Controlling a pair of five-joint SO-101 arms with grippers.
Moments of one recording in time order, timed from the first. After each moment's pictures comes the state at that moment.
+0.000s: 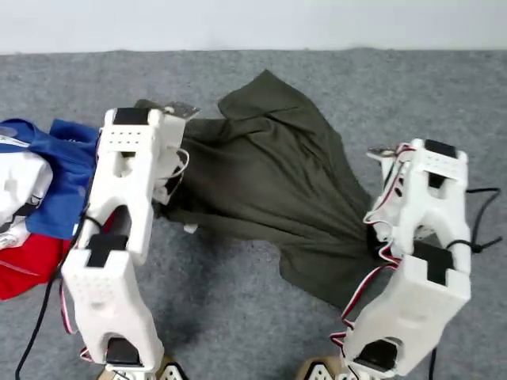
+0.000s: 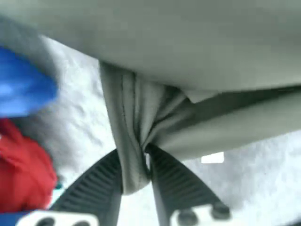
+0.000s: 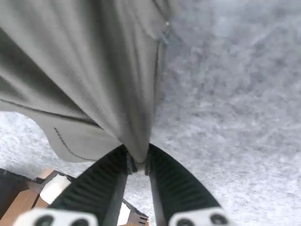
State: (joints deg) left arm -2.5 24.9 -9.8 99.2 -14.1; right arm 17.4 22.2 1.1 95.2 30.7
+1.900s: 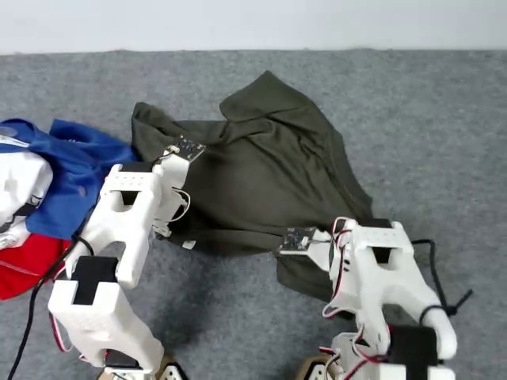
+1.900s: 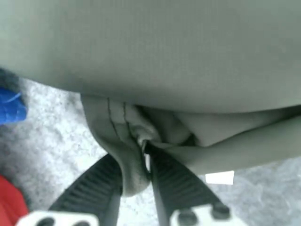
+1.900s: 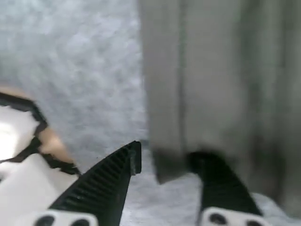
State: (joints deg) left arm -2.4 17.7 23.4 65.6 -18.1; right arm -0.1 -10.2 55.5 69.9 68.7
